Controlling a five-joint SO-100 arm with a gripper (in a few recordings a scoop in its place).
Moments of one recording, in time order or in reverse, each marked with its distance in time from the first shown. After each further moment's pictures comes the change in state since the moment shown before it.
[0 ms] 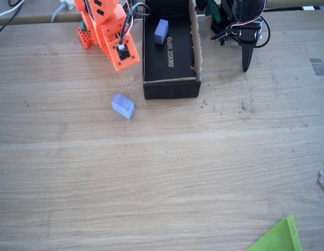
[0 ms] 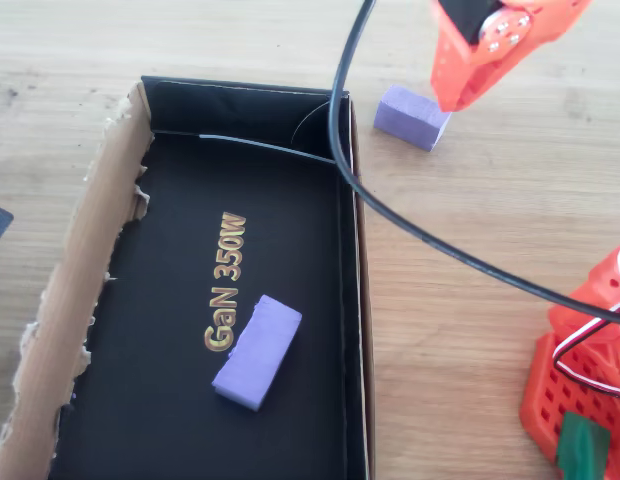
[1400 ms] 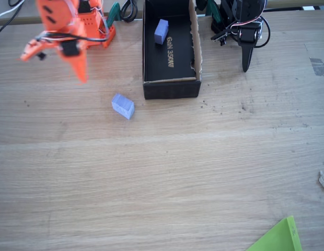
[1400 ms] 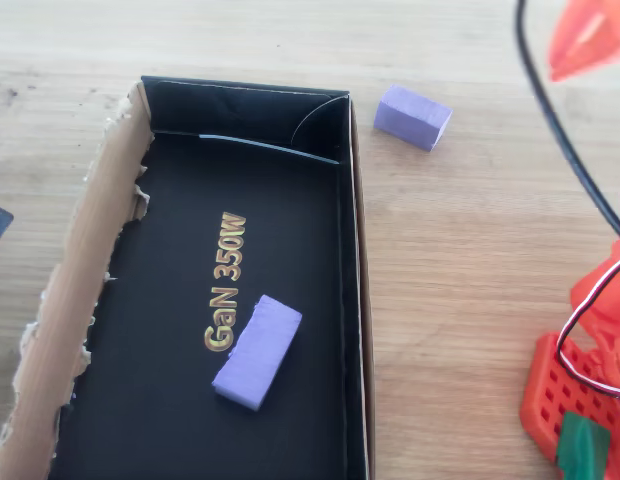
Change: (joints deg) arm 18.2 3.2 2.5 -5.0 -81.7
